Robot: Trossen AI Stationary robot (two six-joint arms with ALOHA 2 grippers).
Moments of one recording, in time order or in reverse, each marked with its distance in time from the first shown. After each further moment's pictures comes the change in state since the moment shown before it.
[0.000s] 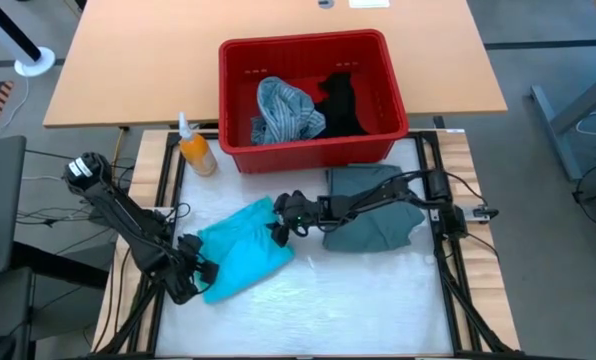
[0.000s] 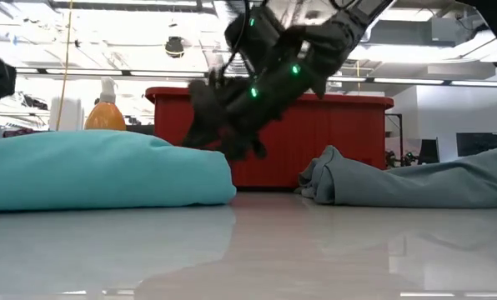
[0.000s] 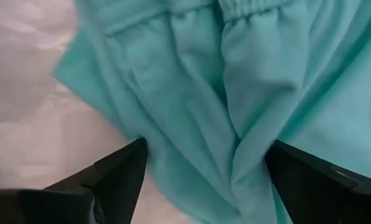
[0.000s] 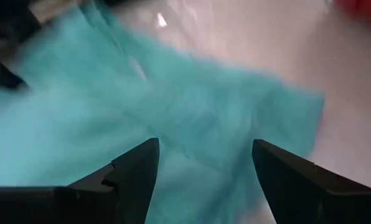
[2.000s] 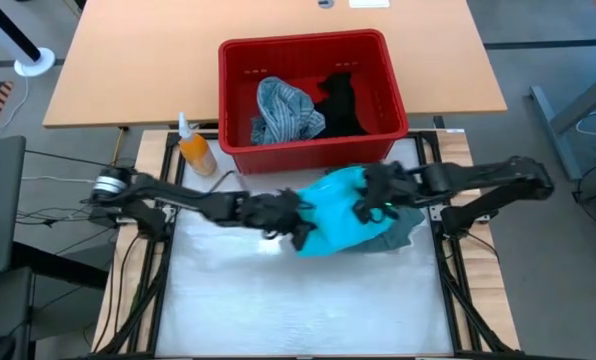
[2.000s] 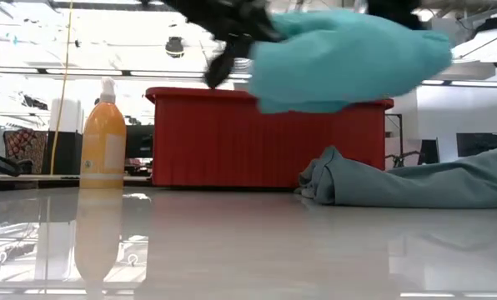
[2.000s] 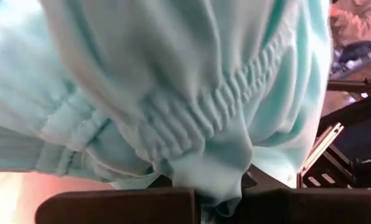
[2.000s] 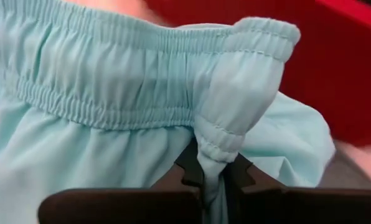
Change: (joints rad) left arm 0.806 0.428 0.600 0.812 0.208 1.394; right arm 0.127 -0.899 -0.052 -1.268 0.405 0.364
